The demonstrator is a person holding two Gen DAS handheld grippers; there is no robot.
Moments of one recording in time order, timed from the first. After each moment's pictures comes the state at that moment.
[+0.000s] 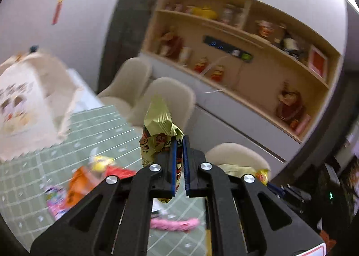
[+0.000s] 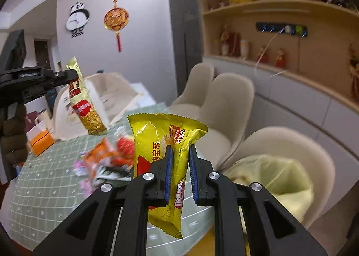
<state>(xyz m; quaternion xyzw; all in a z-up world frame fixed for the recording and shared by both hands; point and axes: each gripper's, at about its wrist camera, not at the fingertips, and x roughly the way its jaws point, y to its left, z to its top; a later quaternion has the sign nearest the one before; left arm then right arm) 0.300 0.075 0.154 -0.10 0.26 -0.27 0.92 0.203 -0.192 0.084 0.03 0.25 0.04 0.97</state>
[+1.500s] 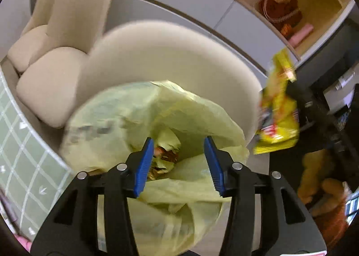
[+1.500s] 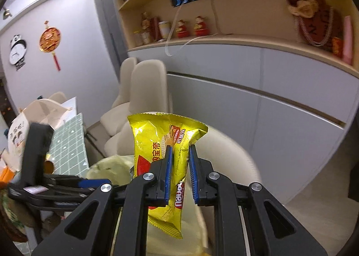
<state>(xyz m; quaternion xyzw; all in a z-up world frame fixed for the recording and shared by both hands) 0.372 -0.288 -0.053 0.00 0.51 -0.38 0.77 0.255 -0.468 -0.009 0.13 0.30 -0.06 0.94</state>
